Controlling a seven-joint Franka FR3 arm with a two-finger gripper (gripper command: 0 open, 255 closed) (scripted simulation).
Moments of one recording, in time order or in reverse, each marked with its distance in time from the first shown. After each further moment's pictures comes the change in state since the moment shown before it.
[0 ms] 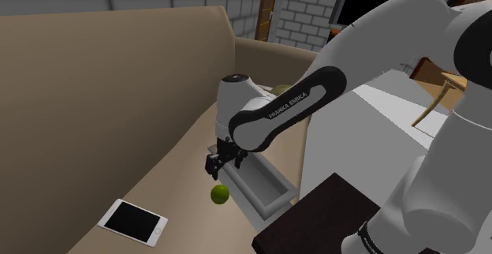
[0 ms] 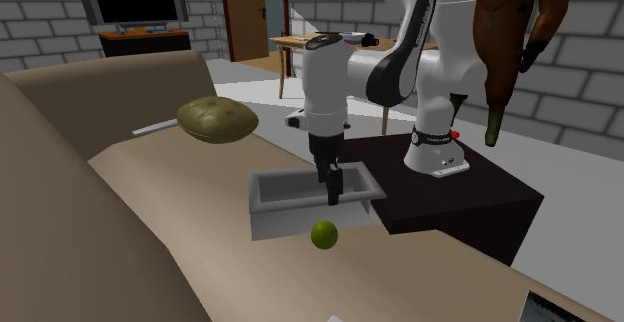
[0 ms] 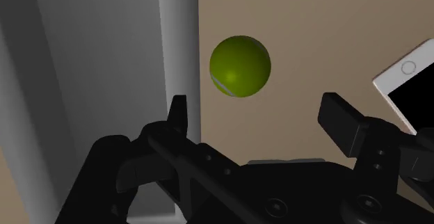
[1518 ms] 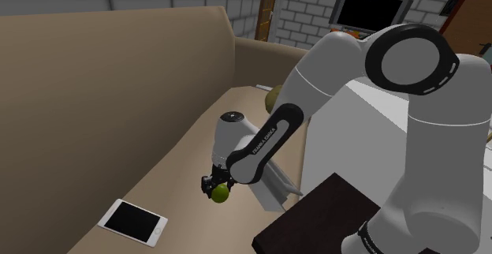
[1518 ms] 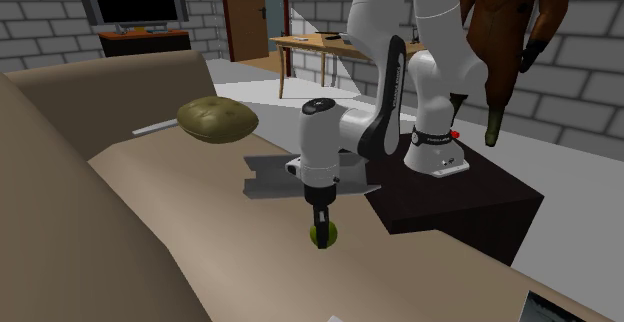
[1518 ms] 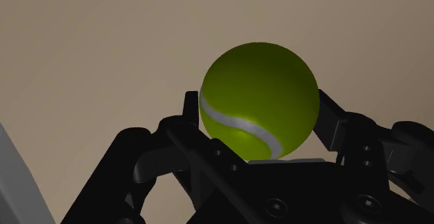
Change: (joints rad) arm 0.055 0.324 -0.088 0.023 -0.095 0.347 0.222
